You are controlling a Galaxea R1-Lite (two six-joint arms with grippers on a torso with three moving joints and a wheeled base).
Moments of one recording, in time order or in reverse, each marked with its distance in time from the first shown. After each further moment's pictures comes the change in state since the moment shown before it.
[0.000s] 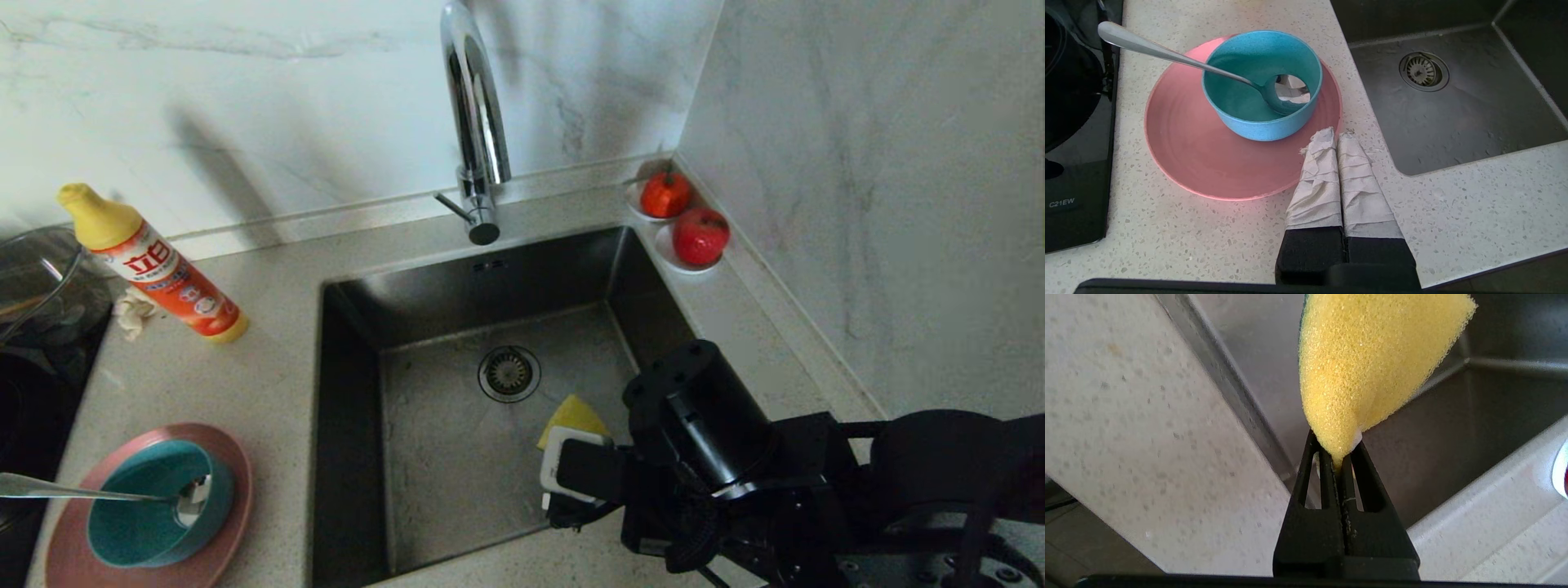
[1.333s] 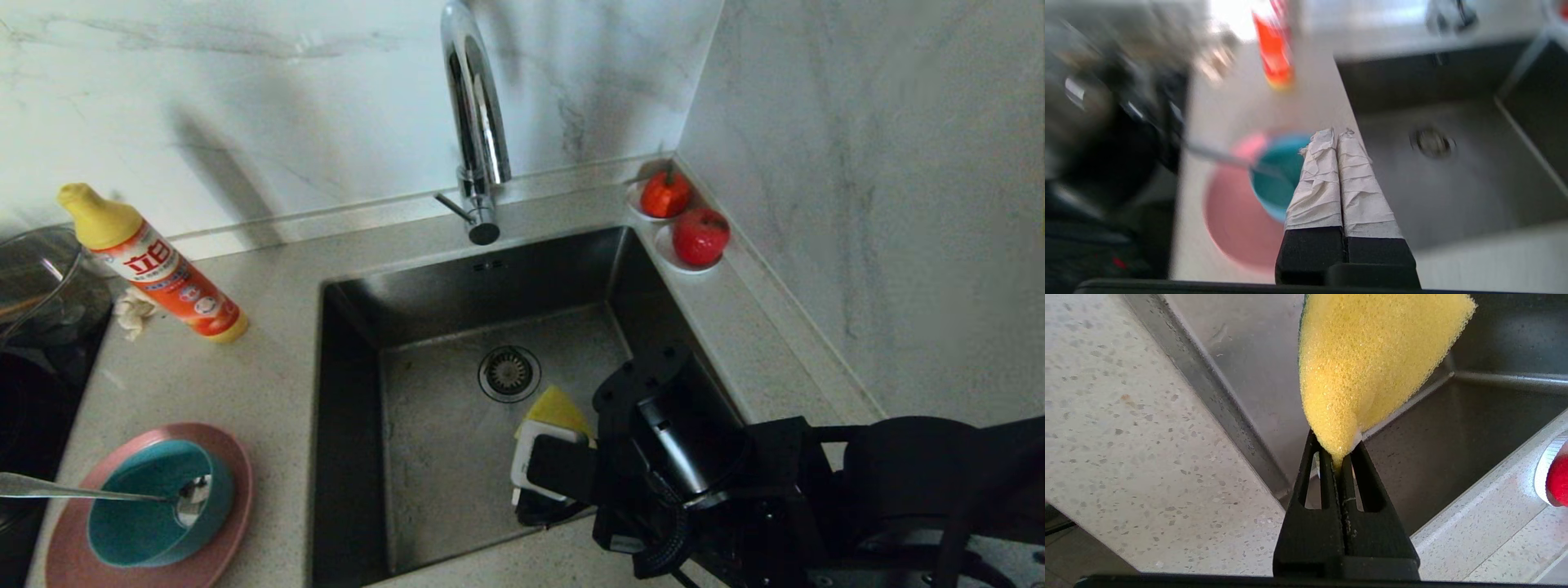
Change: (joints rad) left arm 0.001 0.139 -0.314 0.016 0.087 0.030; right arm 0.045 0.027 -0.043 -0.026 -0.044 0.029
